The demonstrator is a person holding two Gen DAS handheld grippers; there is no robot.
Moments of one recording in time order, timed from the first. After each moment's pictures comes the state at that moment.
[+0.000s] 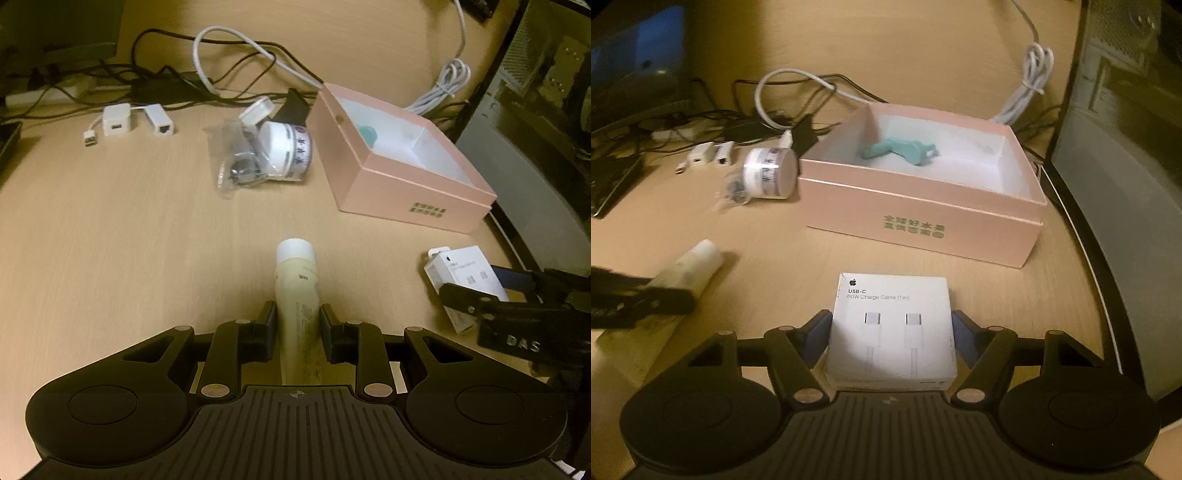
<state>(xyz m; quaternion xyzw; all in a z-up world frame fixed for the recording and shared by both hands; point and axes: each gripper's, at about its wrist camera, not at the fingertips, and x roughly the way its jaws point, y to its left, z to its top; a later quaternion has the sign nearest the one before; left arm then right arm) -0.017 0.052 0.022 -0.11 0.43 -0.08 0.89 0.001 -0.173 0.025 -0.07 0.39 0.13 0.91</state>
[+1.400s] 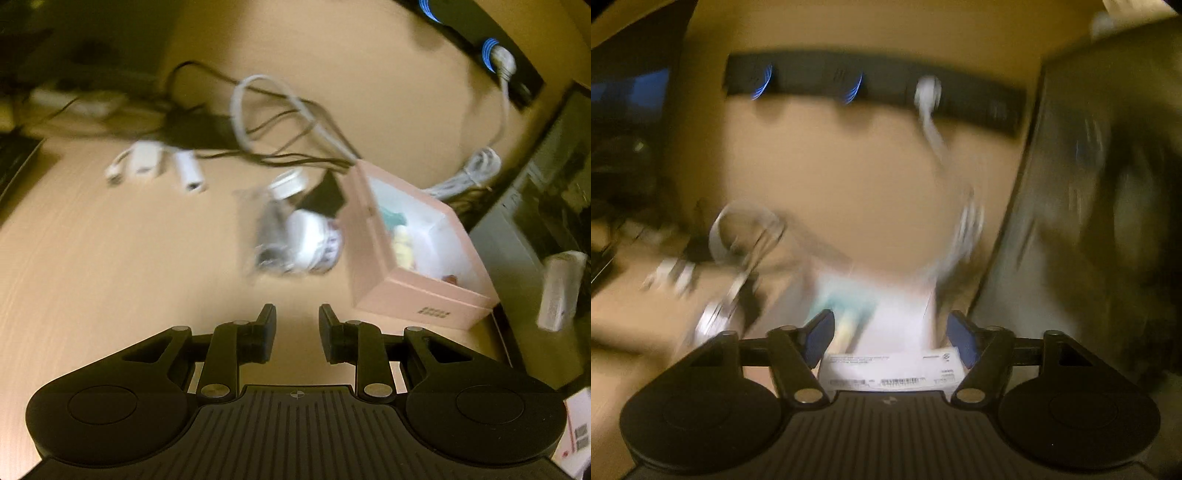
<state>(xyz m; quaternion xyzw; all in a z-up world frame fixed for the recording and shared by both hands) 0.015 0.091 0.048 -0.20 0.38 -0.03 0.90 0.056 -0.198 0.145 -0.10 0.22 0.07 0.97</state>
